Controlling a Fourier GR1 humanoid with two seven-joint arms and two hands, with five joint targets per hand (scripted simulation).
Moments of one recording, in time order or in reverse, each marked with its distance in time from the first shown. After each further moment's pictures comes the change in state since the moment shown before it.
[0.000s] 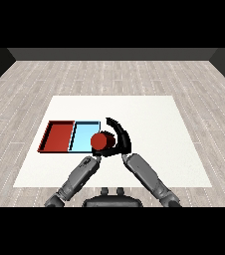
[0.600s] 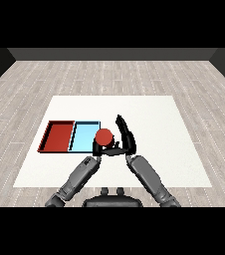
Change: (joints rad) left arm 0.000 -0.008 0.004 0.000 -0.026 0.024 -0.018; right arm 0.075 0.005 -0.058 -0.059 0.031 0.054 0.045
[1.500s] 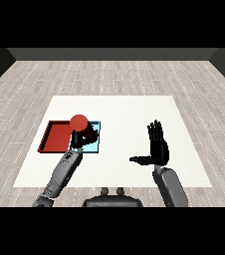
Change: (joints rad) left arm 0.008 0.166 0.229 -0.093 -0.070 -0.070 0.116; right arm 0.328 -0.165 -0.222 -0.327 -0.126 0.222 -0.033
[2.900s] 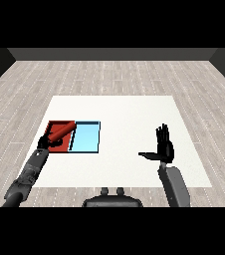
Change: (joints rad) left arm -0.218 0.332 0.136 0.979 -0.245 -0.138 0.289; right arm 0.012 -0.021 -0.161 0.237 -0.044 0.087 -0.078
